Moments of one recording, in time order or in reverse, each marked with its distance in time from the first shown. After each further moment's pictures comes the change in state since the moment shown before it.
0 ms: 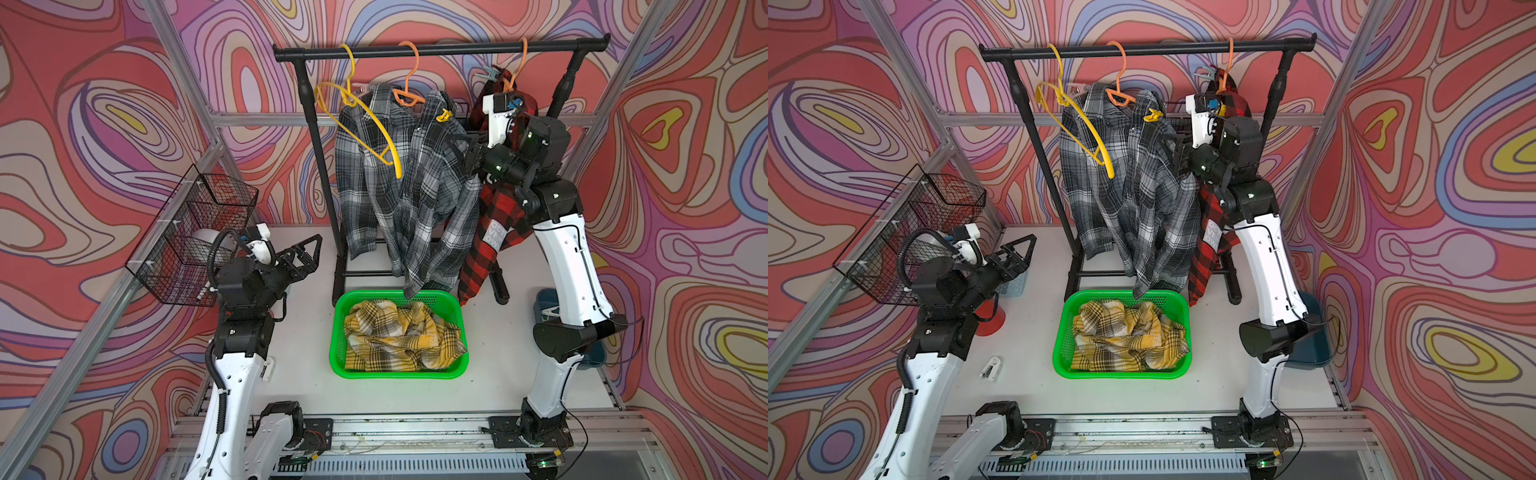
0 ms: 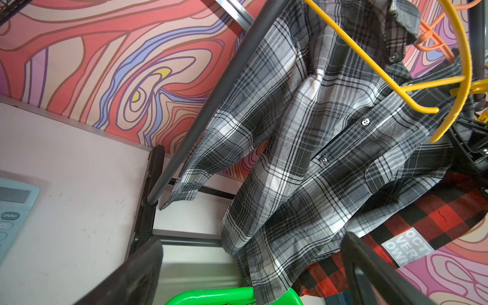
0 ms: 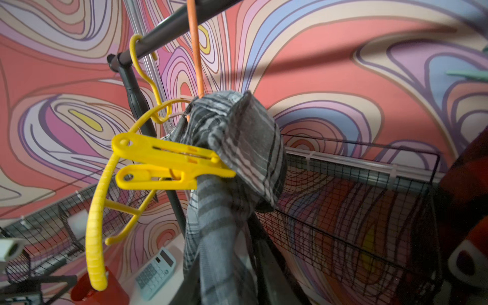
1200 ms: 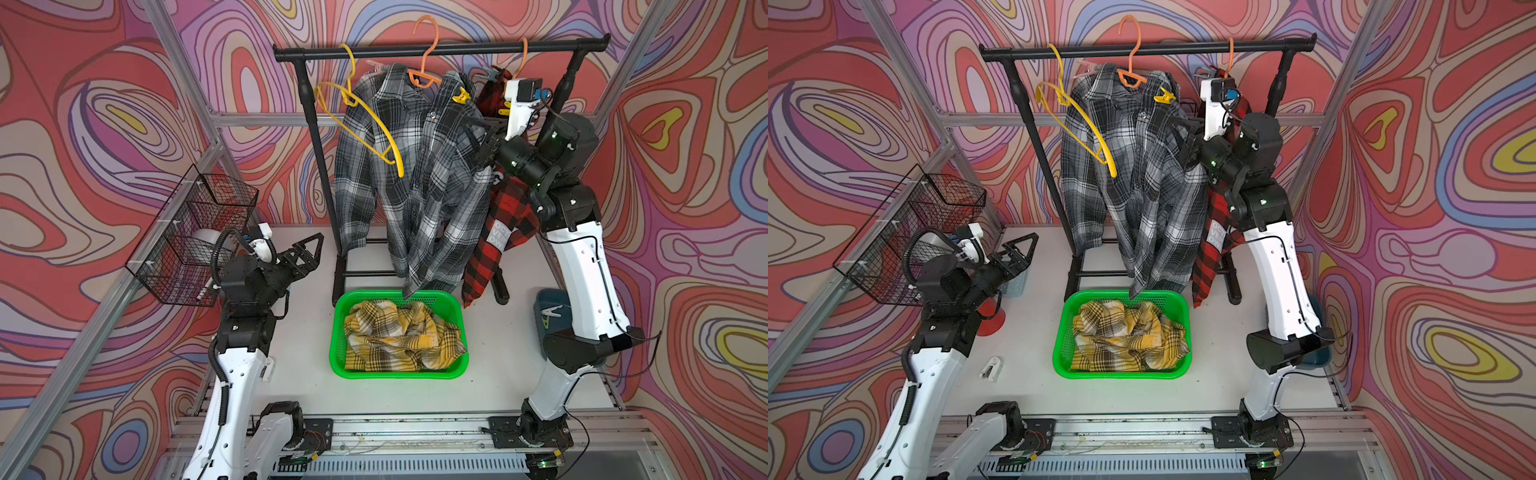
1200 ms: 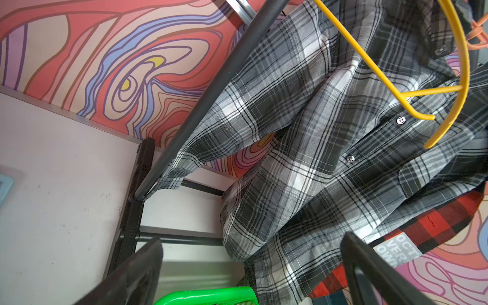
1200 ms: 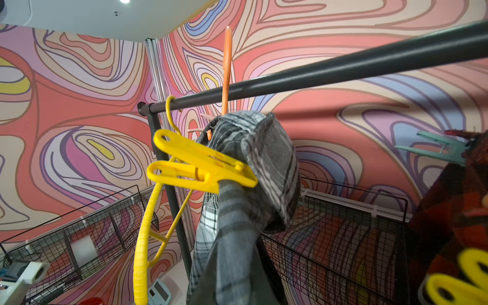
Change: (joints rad) left arm 0.000 0.029 -0.013 0.046 0.034 -0.064; right arm 0.001 -0.106 -0.069 0.126 0.039 0.020
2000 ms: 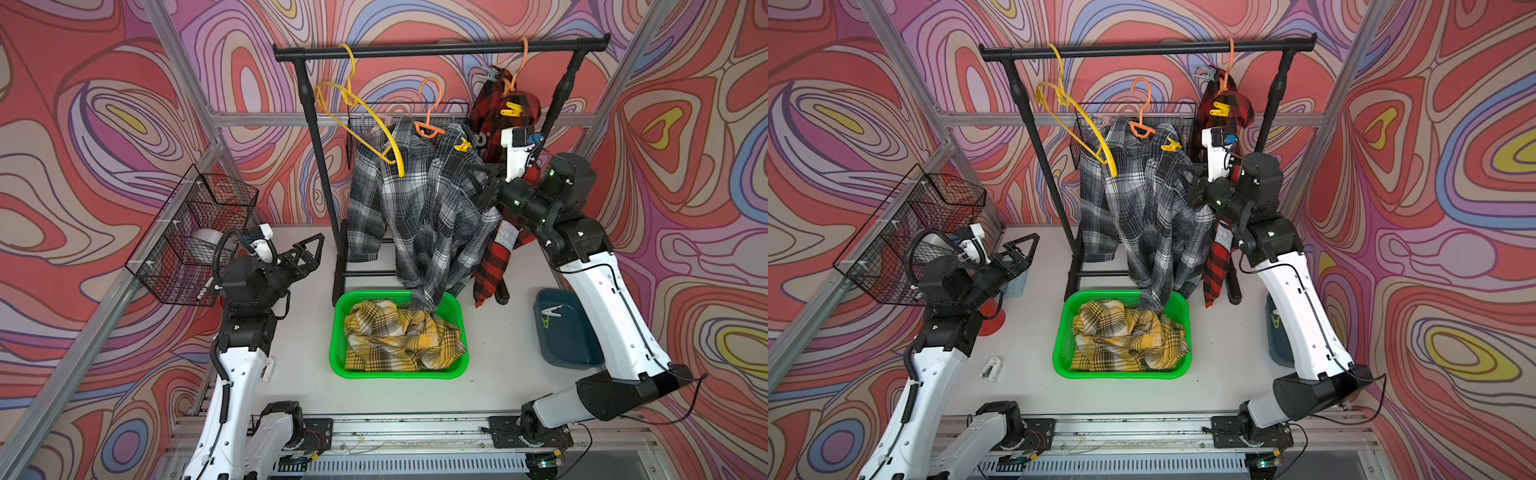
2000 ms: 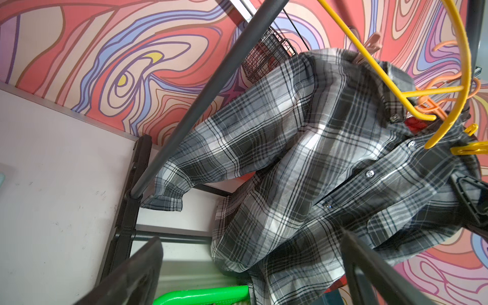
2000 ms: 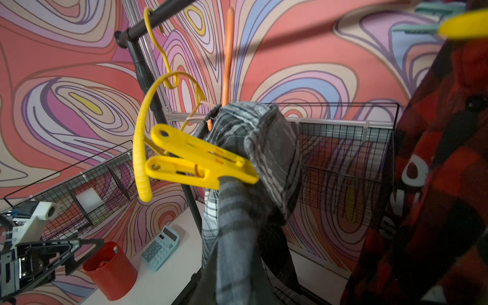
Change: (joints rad) left arm 0.000 0.003 -0.018 0.022 0.006 -0.012; right arm 0.007 -0.340 -0.610 0.028 0.024 -0.027
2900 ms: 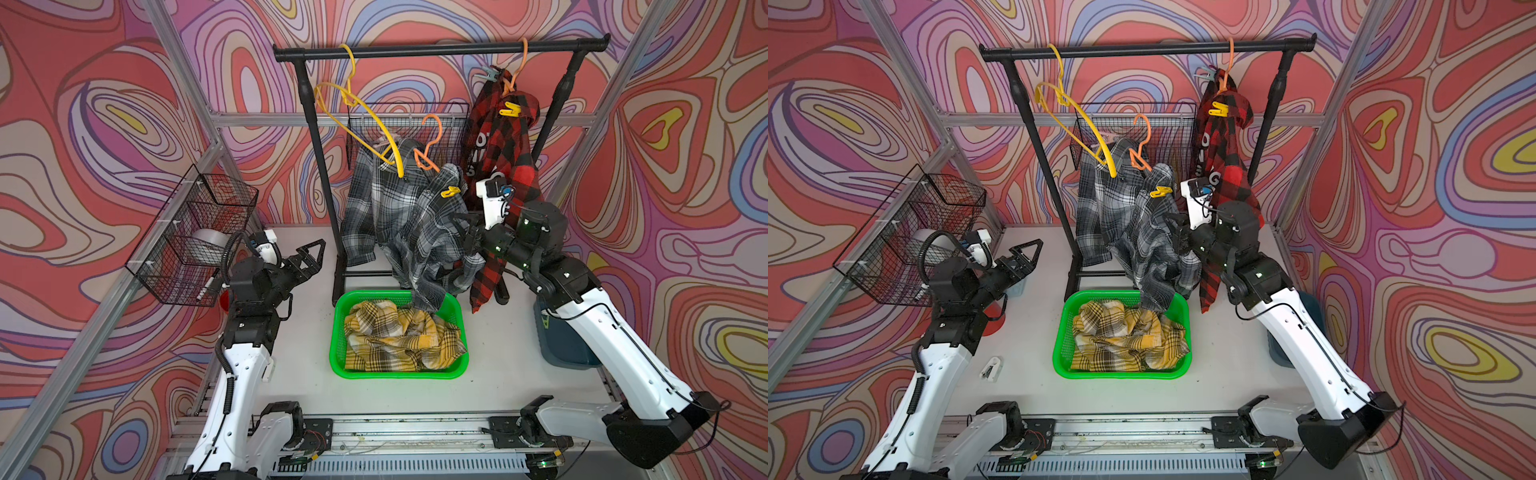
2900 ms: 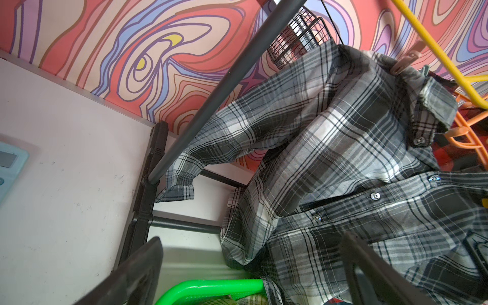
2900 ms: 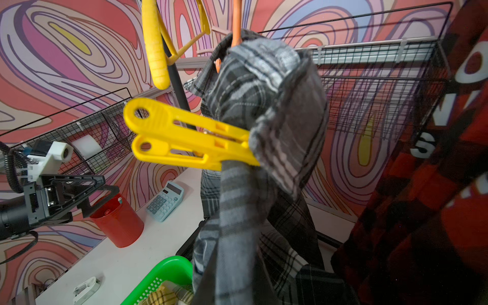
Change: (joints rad) left arm 0.000 0.025 -0.050 0.000 -0.026 0.015; right arm 0.171 -0.232 -0.359 0.010 0.184 -0.037
